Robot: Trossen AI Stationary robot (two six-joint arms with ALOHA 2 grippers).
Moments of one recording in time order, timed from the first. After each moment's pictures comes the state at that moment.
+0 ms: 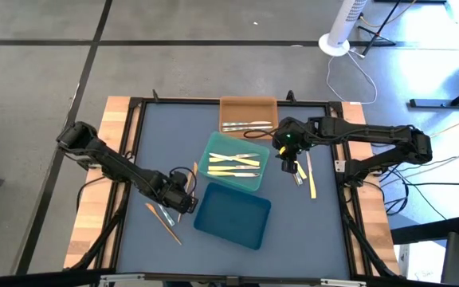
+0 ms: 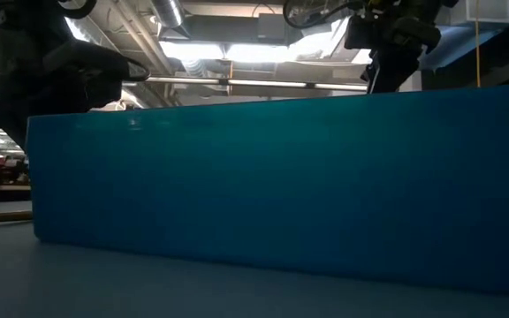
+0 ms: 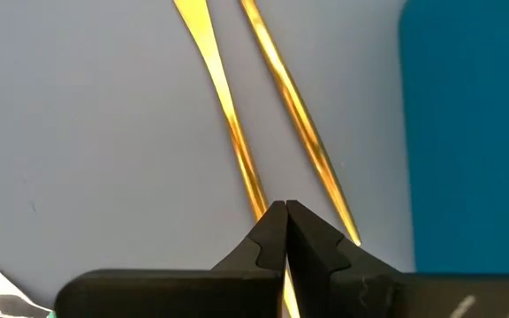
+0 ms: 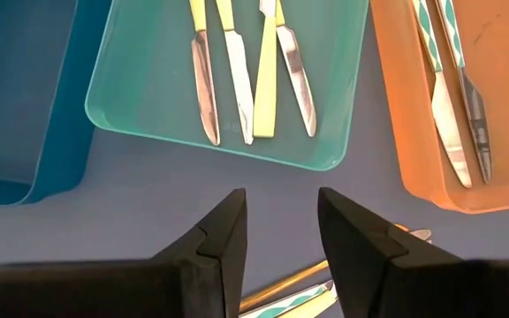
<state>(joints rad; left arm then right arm) -0.43 1.49 0.82 -0.65 -0.20 -1.58 -0.18 1.29 1.09 -0.87 -0.04 -0.08</state>
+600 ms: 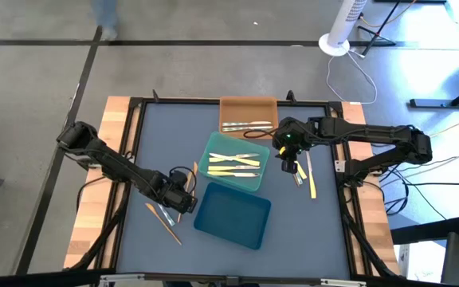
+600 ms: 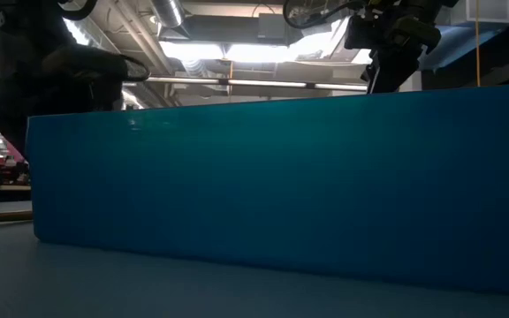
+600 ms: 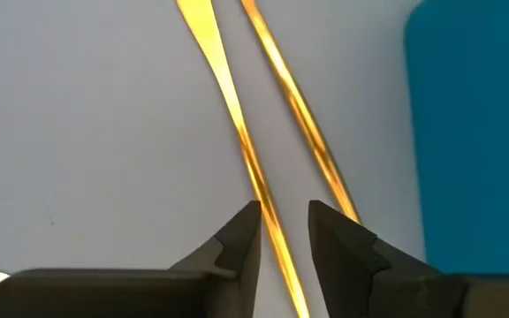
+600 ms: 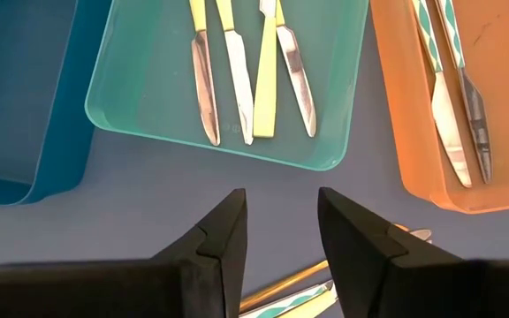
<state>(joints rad) -0.43 1.49 0.82 -0.67 -0.22 -1.56 -0.18 1.29 1.09 -0.87 -0.04 -0.08</state>
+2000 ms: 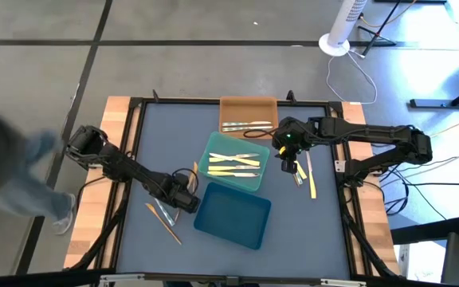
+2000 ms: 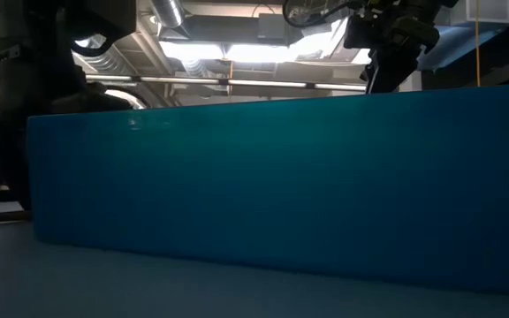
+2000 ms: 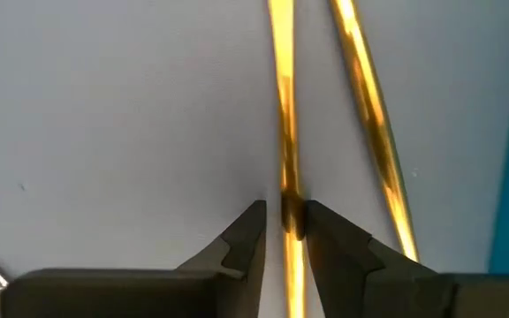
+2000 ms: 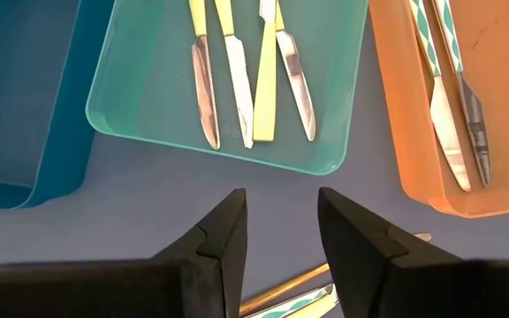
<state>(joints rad) -0.39 1.63 0.82 -0.67 -0.10 -1.65 -0.18 1.29 1.09 -0.86 -0.04 -0.08</state>
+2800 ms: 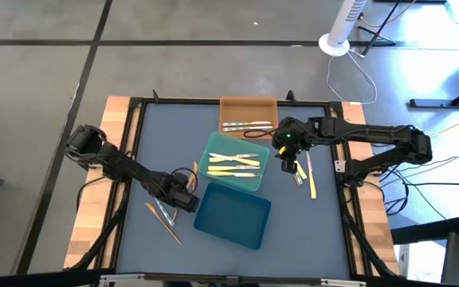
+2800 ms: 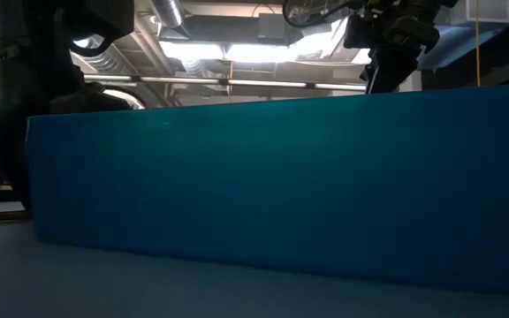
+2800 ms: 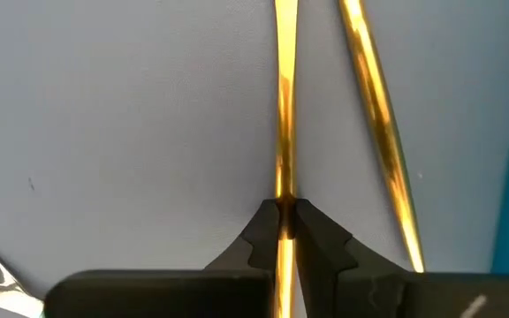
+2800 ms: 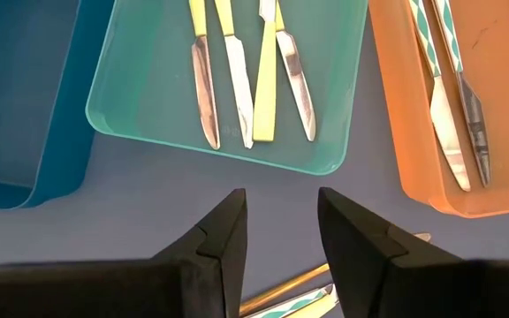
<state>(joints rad) -0.39 1.61 0.82 -0.67 -0.10 -1.65 -0.18 1.29 1.09 -0.86 -0.04 -0.08</state>
